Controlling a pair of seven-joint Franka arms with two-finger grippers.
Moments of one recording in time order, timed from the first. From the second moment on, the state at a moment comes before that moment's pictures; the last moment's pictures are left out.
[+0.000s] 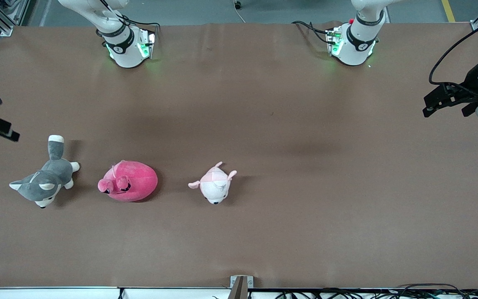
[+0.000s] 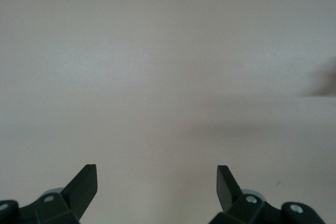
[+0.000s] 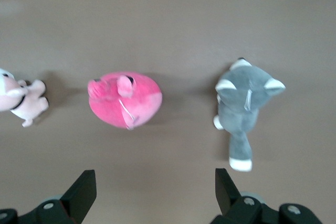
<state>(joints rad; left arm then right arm) 0.30 -0.01 -0.38 -1.56 0.00 1.62 -0.08 -0.02 0.17 -0.12 -1.32 0.10 1.50 -0.12</state>
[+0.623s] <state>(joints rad) 0.09 0.00 -0.18 -1.56 -0.01 1.62 -0.08 0.02 0.02 -0.11 -1.56 0.05 1.60 -0.08</state>
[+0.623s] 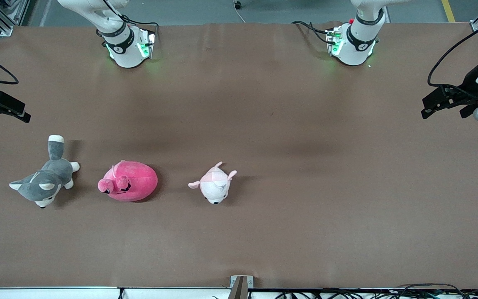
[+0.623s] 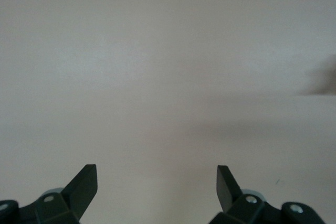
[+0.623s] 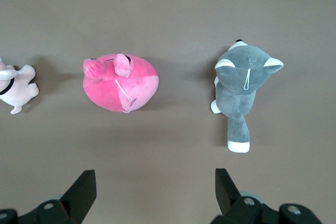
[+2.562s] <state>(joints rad) 0.02 0.00 -0.08 -1.56 -0.02 1.62 -0.08 0.04 -0.05 -0.10 -1.71 0.01 1.70 -0.05</state>
